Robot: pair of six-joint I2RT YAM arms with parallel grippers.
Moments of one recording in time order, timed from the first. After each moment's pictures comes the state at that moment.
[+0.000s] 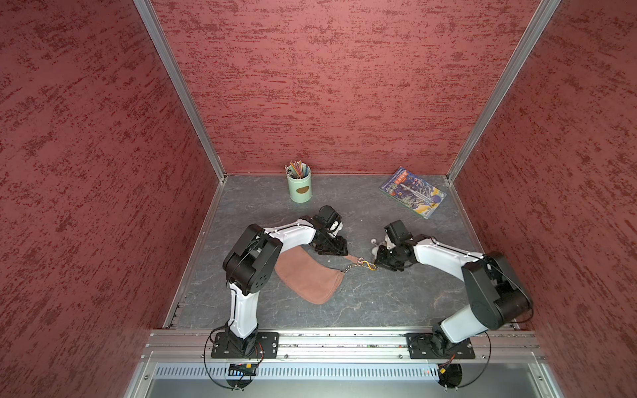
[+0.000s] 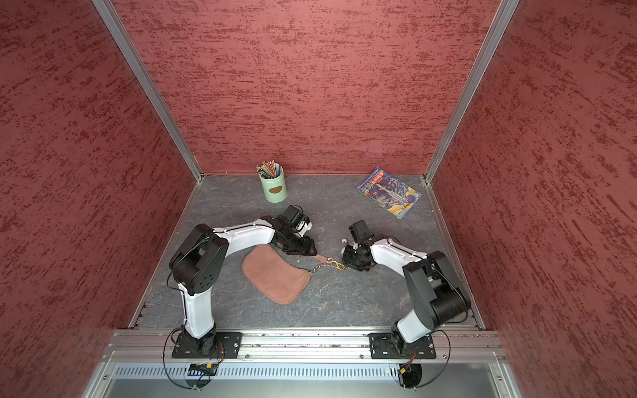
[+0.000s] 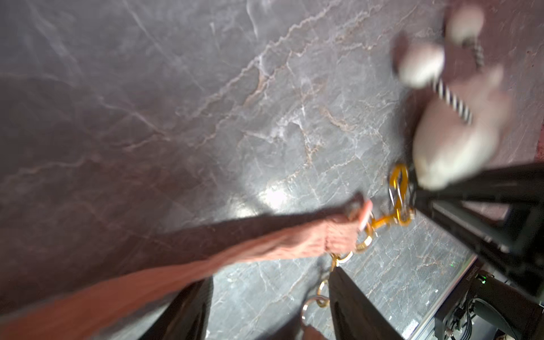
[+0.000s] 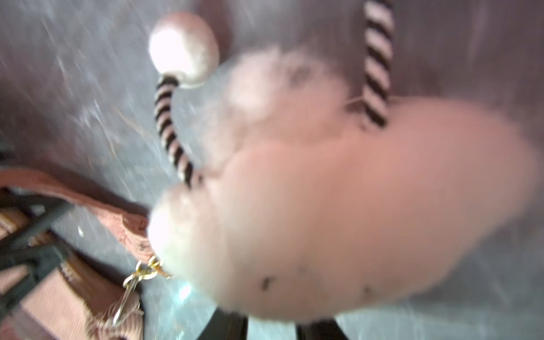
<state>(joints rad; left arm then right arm) -0.62 1.94 1.26 -0.51 0.38 -0.41 0.40 1.53 0.76 -0.48 -0.27 0.72</state>
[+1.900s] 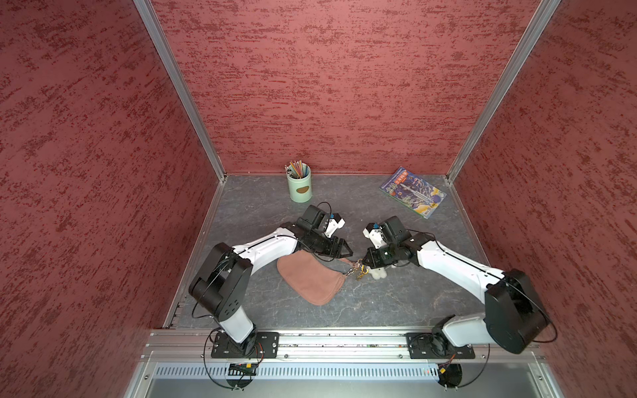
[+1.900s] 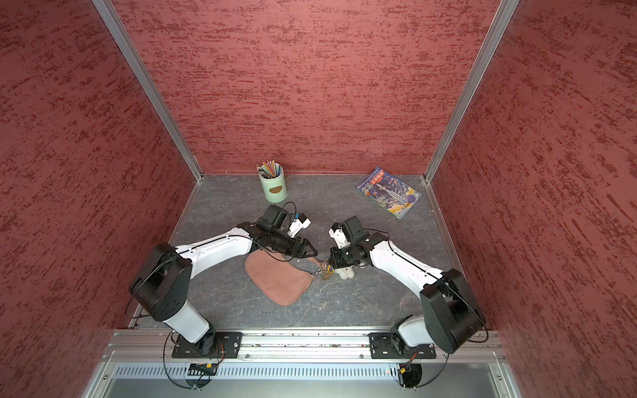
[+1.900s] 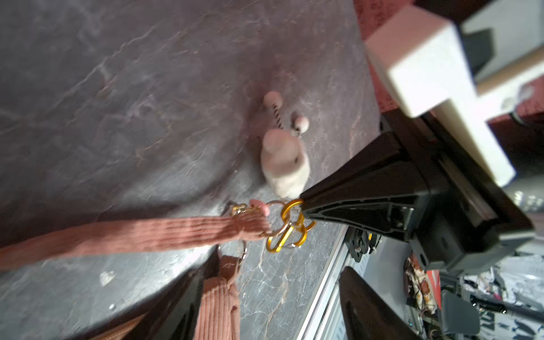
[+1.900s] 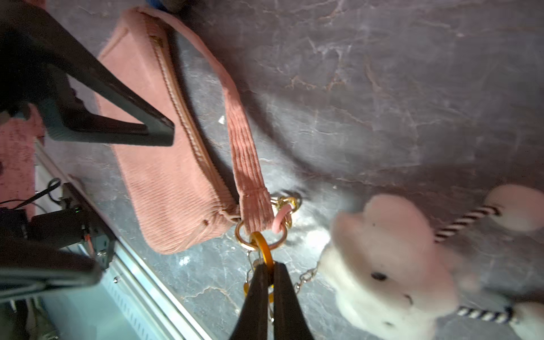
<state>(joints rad) -0.61 1.63 1.04 -0.33 0.71 -0.31 0.53 1.40 0.87 -0.54 -0.44 0.34</state>
